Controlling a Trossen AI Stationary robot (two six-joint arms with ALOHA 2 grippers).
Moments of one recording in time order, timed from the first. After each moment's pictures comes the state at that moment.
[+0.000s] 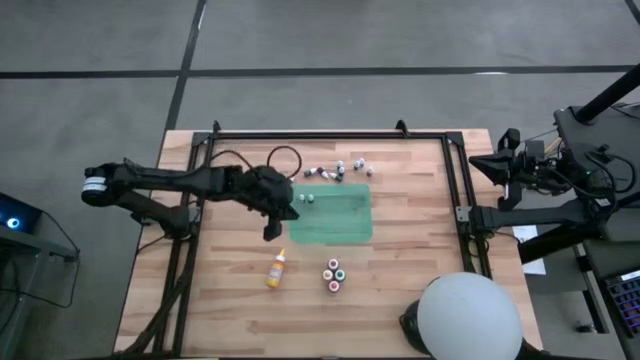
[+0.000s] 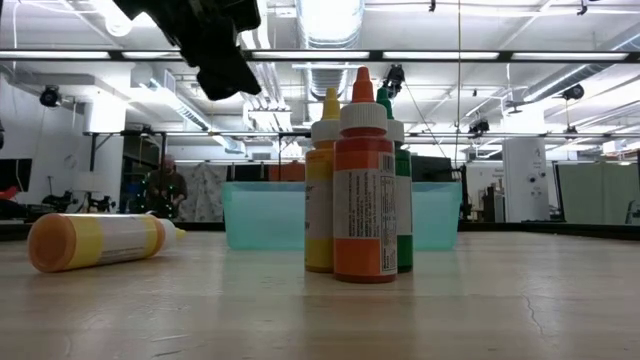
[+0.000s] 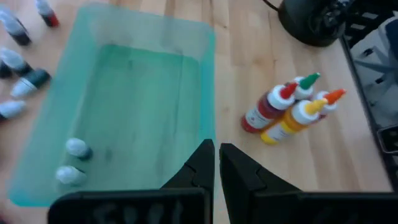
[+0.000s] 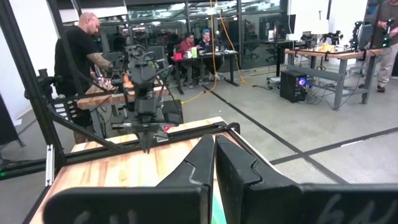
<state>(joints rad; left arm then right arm) 0.06 1.24 0.96 -0.42 0.17 -0.14 -0.01 0.28 1.01 -0.73 0.24 0.12</state>
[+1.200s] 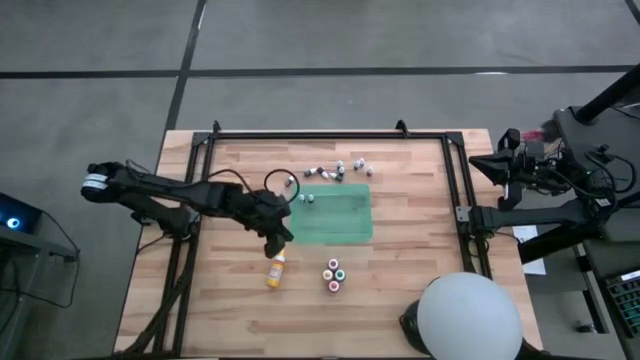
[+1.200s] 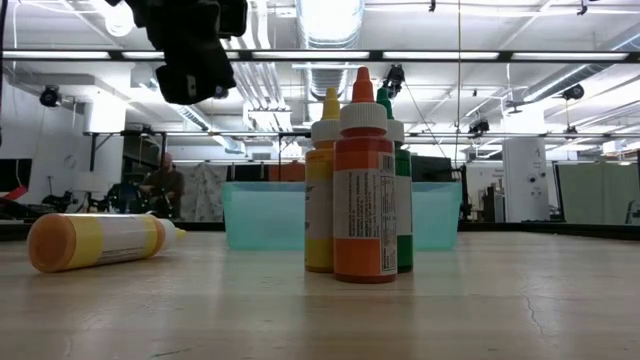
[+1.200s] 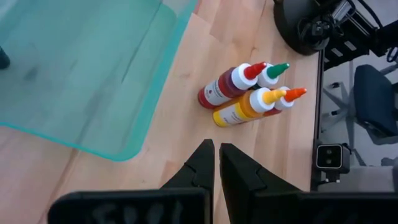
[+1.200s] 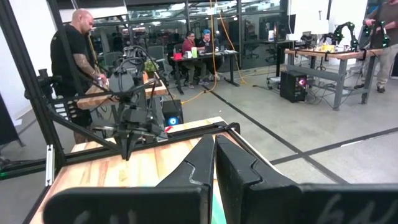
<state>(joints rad) -0.10 1.24 0.94 -0.45 0.13 -0.61 -0.01 0.28 1.01 -0.73 0.24 0.12</state>
